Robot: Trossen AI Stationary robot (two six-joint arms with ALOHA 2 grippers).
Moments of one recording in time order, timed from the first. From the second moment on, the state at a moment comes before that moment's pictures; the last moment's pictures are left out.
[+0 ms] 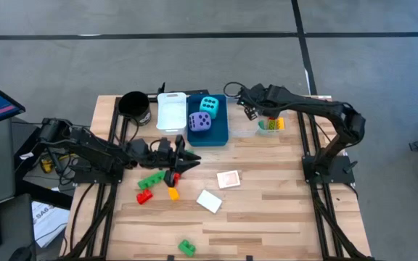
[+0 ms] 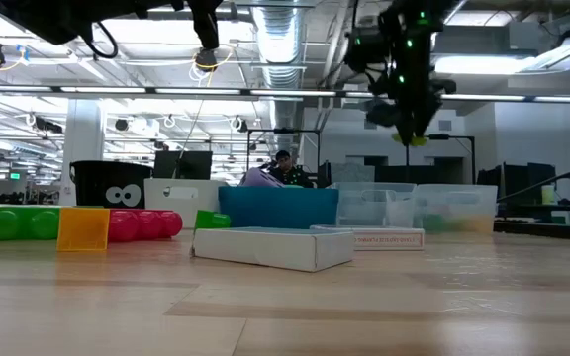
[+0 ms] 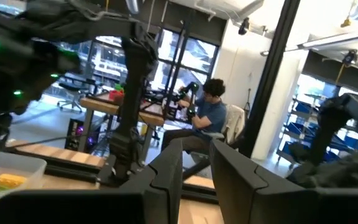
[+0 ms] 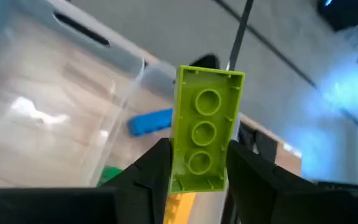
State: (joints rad) left arm -0.17 1.31 0.54 1.04 -0.10 -0.24; right arm -0.46 1.64 1.37 -1.14 0.74 0.54
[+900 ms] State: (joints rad) left arm -0.30 1.31 0.54 0.98 -0.12 -0.29; right arm -0.40 1.53 1.14 -0.84 0.55 0.28
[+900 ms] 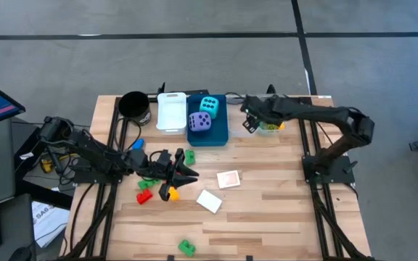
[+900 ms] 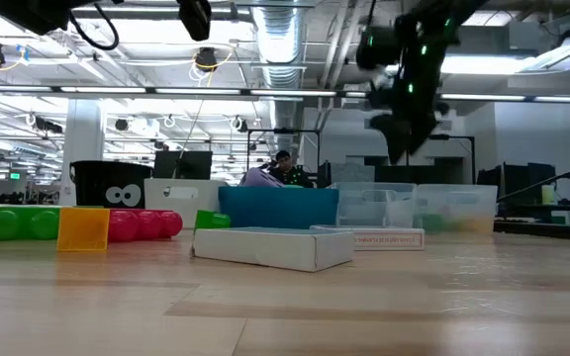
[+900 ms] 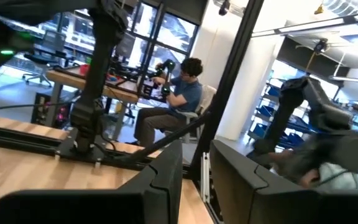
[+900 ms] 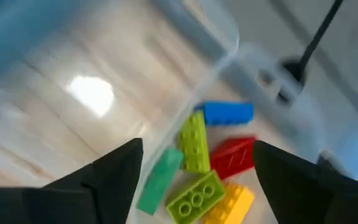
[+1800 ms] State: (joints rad) left arm -0.19 1.31 0.54 1.04 -0.24 -0.27; right arm 0.64 1.50 0.93 -0.50 1.14 0.51
